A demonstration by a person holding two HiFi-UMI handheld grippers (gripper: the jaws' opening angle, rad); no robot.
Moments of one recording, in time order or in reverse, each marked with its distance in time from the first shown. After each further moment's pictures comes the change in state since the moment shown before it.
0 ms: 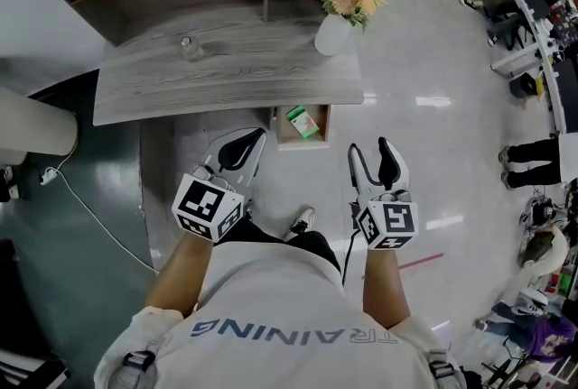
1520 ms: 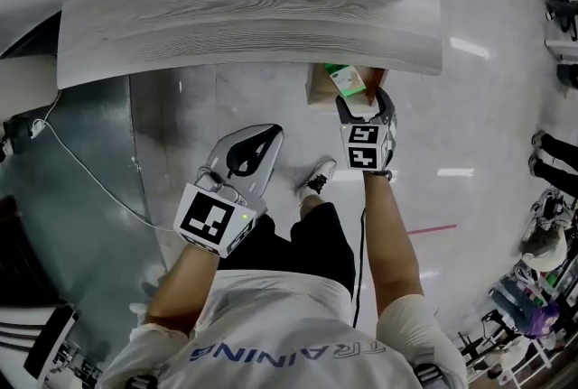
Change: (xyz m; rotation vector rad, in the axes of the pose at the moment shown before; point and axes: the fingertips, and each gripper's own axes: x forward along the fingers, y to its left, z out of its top) left arm 0.046 0.072 -0.179 -0.175 0.180 0.045; right arm 0.223 0.001 -0.339 -0.289 0.587 0.024
